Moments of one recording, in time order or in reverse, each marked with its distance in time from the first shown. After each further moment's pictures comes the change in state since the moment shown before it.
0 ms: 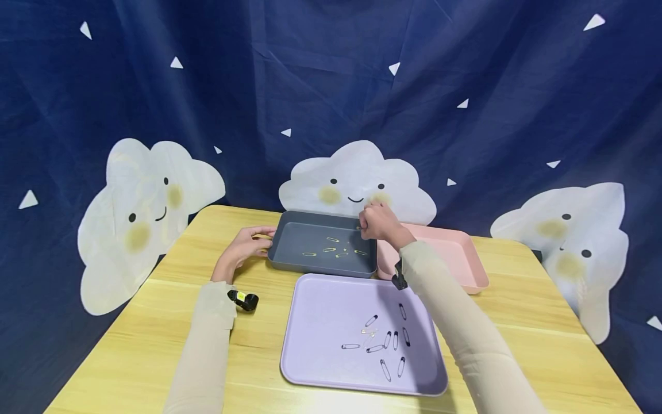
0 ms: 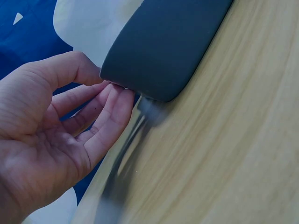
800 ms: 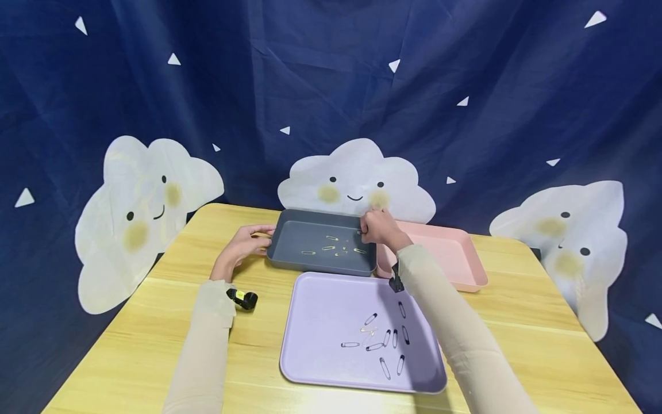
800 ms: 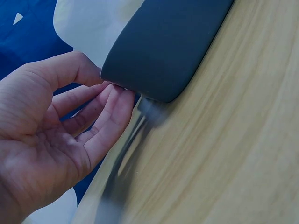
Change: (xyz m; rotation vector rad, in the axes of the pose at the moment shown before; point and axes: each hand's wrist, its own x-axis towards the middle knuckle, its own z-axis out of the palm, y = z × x) left_hand 0.002 -0.002 0.000 -0.008 -0.002 0.011; right_hand -0.002 0.006 0.022 0.011 -0.052 0.065
